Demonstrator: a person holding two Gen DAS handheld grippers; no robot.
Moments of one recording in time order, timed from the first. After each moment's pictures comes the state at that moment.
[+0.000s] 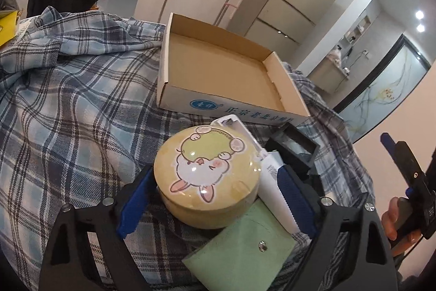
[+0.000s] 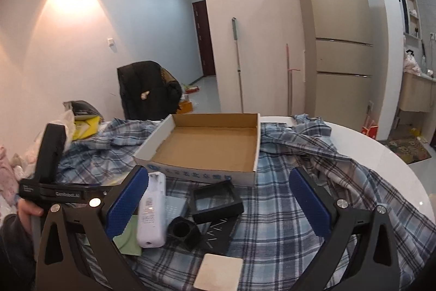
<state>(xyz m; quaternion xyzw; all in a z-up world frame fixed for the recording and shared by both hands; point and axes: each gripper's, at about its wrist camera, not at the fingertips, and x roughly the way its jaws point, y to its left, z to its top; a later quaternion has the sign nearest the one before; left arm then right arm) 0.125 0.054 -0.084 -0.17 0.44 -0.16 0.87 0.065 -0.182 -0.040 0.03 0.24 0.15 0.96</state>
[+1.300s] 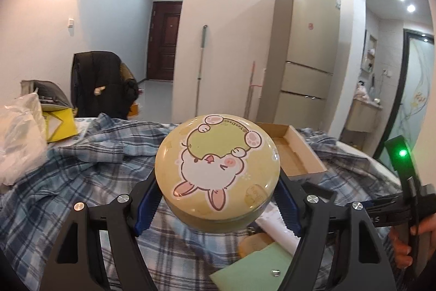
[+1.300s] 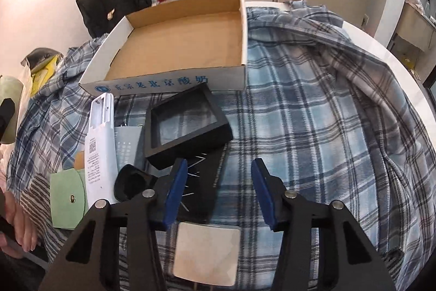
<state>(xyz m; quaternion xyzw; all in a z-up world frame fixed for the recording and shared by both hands) 0.059 0.048 -0.028 -0.06 0.21 -0.03 0.98 0.134 -0.168 -0.118 0.04 0.51 0.10 0.85</state>
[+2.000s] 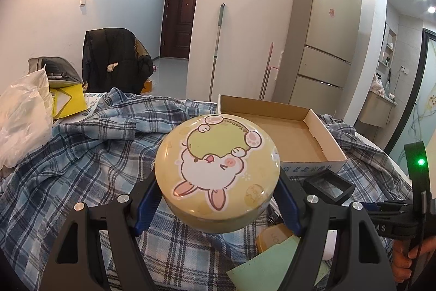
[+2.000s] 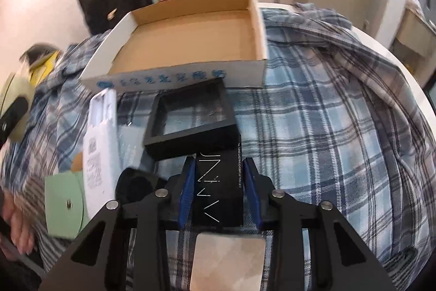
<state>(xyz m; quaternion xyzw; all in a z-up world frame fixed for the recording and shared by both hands) 0.078 0.061 -0.043 -0.08 0.27 0.00 0.96 0.131 -0.152 -0.126 0.02 0.50 0.11 0.86</state>
